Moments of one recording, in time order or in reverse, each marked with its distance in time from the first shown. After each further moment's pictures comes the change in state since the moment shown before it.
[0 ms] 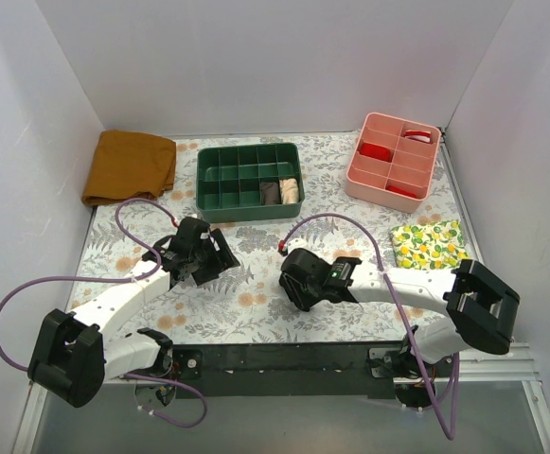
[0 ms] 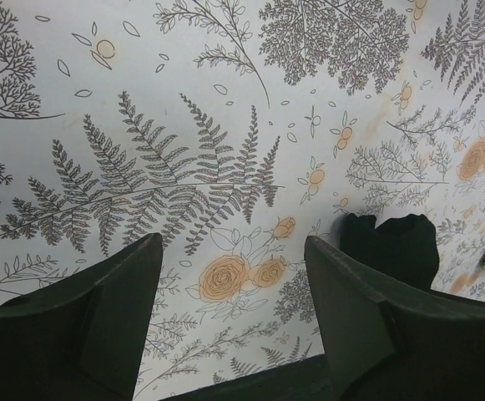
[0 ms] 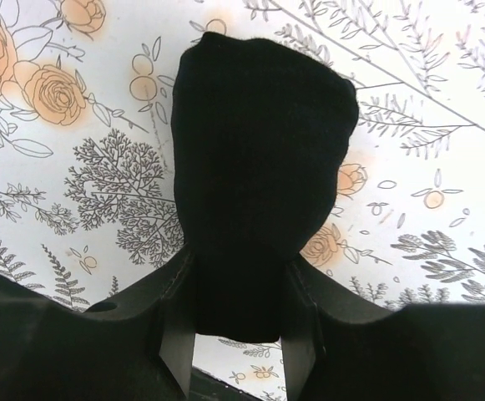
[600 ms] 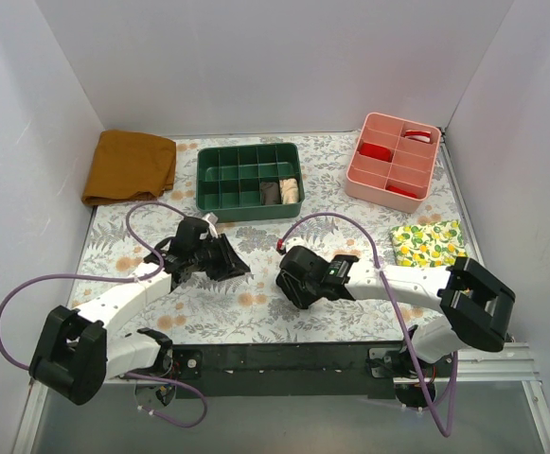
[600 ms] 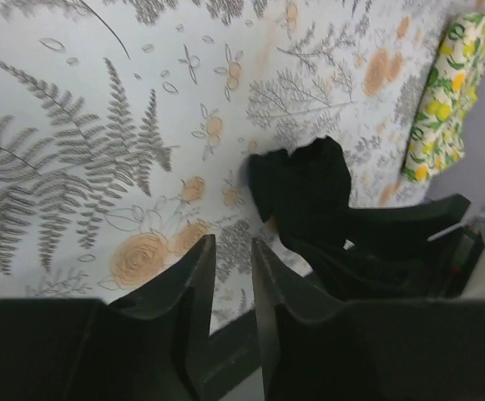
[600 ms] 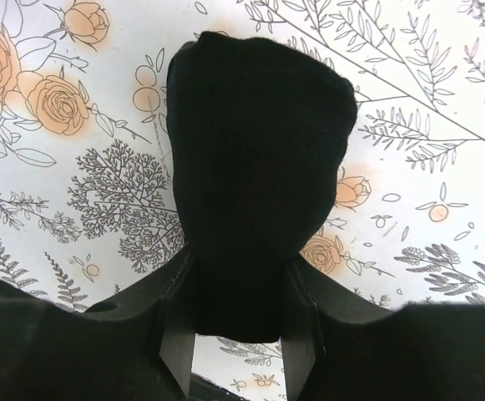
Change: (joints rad) left arm 0.009 0.006 -0.038 0.162 0.286 0.011; right arm -0.021 0.013 0.016 0.002 -0.019 -0.017
